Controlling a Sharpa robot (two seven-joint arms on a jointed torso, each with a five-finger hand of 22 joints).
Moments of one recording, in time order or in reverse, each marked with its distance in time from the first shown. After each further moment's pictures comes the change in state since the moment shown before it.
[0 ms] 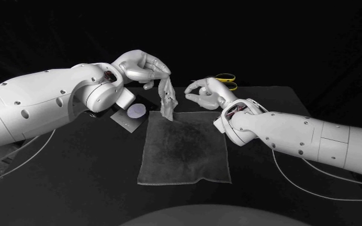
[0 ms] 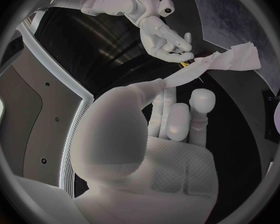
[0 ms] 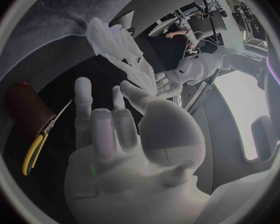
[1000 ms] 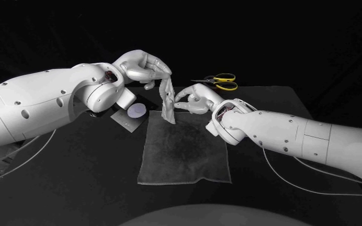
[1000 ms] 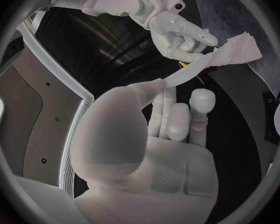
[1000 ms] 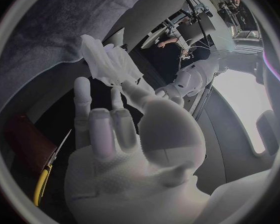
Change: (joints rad) left arm 0.000 0.001 0.000 0.007 0.001 0.001 -0.001; left_hand -0.001 -0.001 0.000 0.000 0.000 0.001 0.001 0.001 0.005 0.000 0.000 0.000 0.000 0.000 0.000 0.000 -0.001 0.000 0.000 0.000 0.000 0.000; right arm -0.008 0.085 -0.002 -0.088 0.011 0.172 0.000; right_hand 0.021 -0.003 -0.053 0.034 0.000 0.013 0.014 -0.076 -0.058 0.001 0.016 -0.004 0.000 0.001 0.021 -0.004 0.000 0.010 -0.003 0.032 -0.014 -0.008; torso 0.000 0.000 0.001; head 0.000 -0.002
